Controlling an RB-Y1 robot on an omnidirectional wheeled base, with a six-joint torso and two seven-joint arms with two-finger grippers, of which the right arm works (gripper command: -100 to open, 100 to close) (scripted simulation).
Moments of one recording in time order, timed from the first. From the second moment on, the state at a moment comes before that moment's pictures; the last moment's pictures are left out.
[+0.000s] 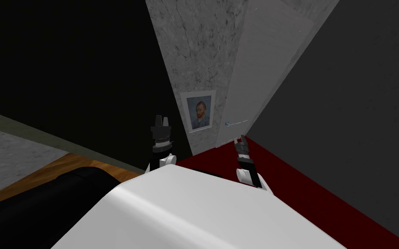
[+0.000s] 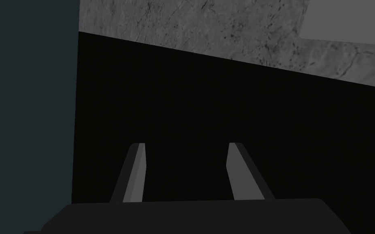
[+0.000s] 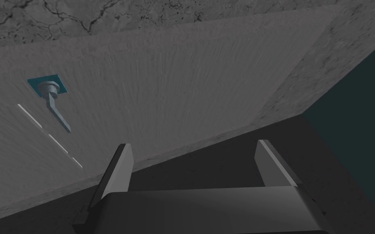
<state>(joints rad) 0.24 -0.15 0.05 -1.58 -0.08 -0.60 -0.14</state>
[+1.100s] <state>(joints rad) 0.13 -0.19 0.08 -1.29 -0.09 -0.68 -0.17</state>
